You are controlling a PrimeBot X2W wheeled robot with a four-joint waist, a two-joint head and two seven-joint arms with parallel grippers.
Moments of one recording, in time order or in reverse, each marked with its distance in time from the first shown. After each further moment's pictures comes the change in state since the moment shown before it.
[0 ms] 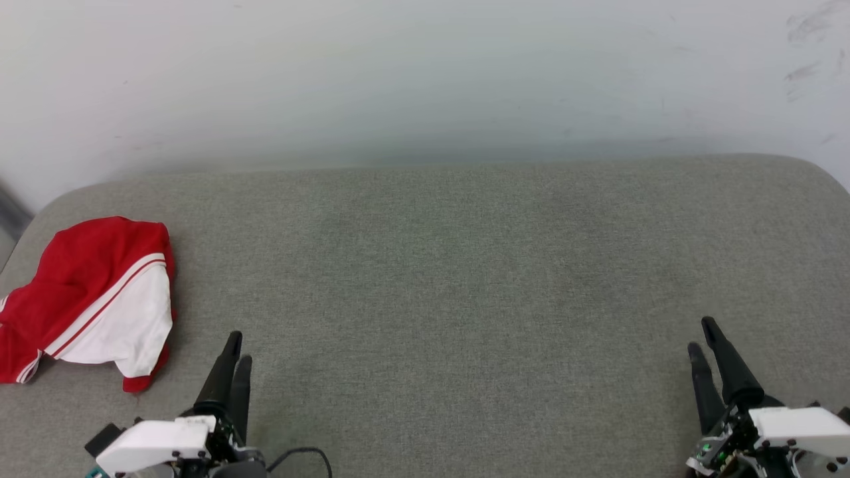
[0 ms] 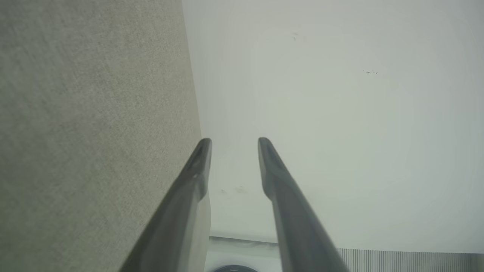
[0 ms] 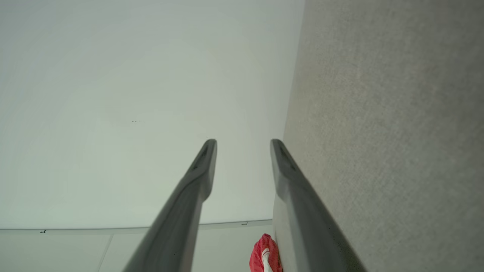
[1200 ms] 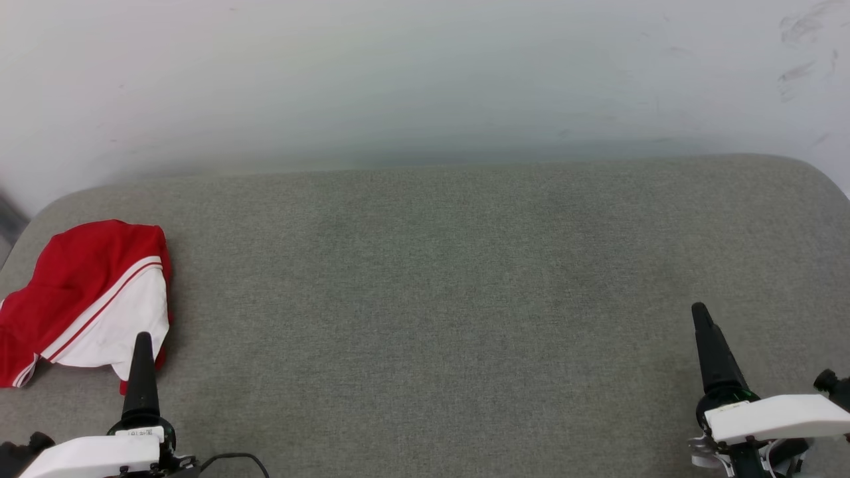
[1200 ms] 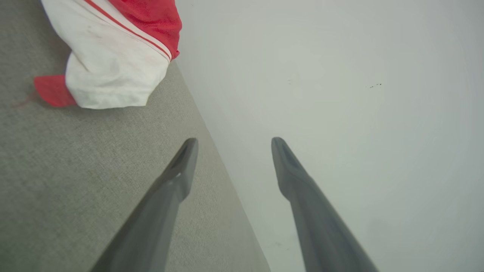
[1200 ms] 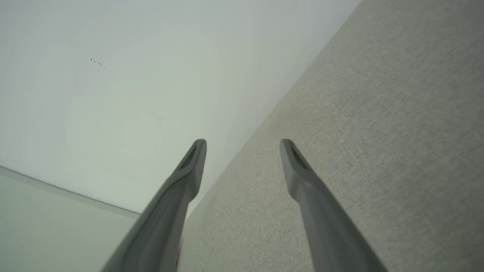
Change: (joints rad) left arm 0.069 -0.001 0.158 -0.133 0.360 0.000 -0.153; right arm 0.028 0.001 0.043 -0.097 -0.573 0.000 -0.152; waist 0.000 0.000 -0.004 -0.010
